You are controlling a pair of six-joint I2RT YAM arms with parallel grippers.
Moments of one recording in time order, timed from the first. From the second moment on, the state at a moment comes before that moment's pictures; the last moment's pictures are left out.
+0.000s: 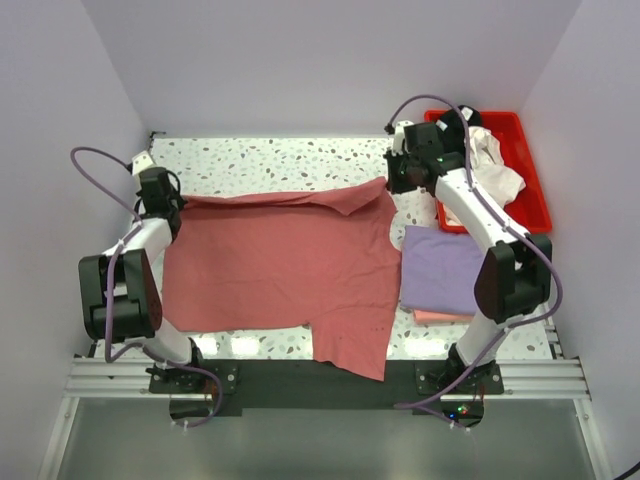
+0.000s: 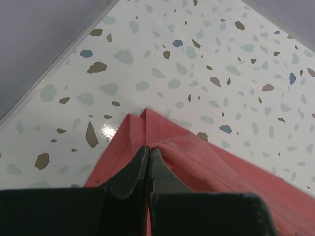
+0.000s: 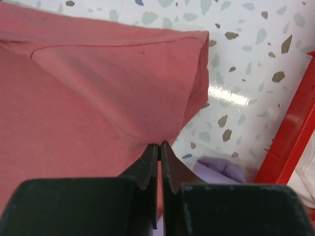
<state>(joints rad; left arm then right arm) 0.18 1.59 0.91 0.16 -0.26 -0.37 0.29 1.75 1.55 -0.61 -0.05 0.03</state>
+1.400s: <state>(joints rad) 0.17 1.30 0.80 -0.12 -0.30 -0.59 0.54 1.49 1.19 -0.69 -0.11 0.06</state>
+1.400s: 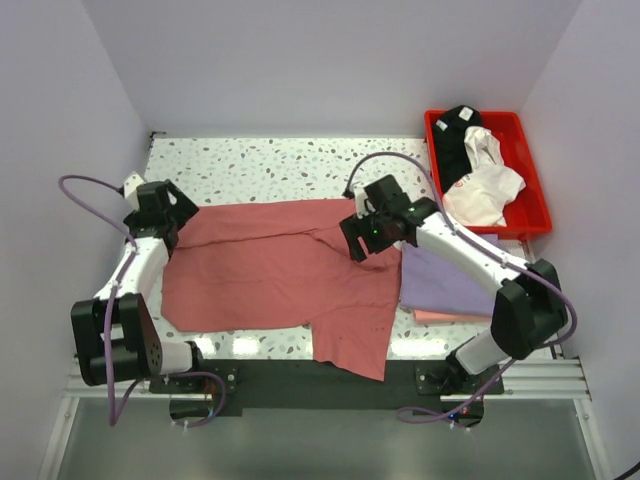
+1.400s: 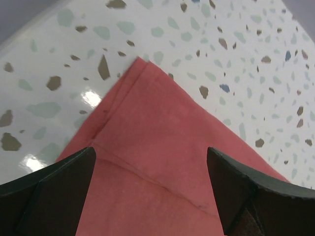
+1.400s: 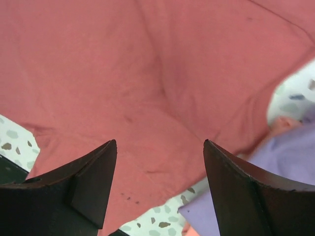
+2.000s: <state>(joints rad) 0.07 1.39 0.74 -0.11 -0.16 -0.57 0.64 1.88 1.32 -0.55 0.03 -0.08</state>
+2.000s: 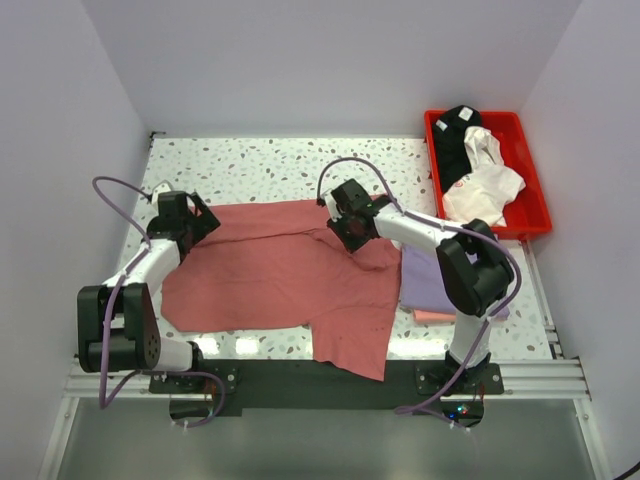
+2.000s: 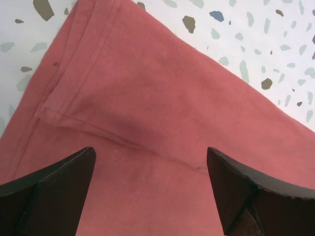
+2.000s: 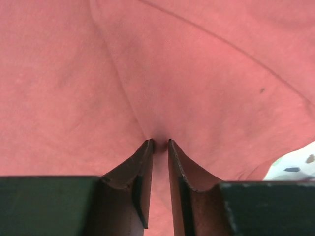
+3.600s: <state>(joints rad) 0.07 1.36 0.74 -0.11 -0.20 -0.53 0.53 2.14 1.69 -0.62 0.07 -0.26</state>
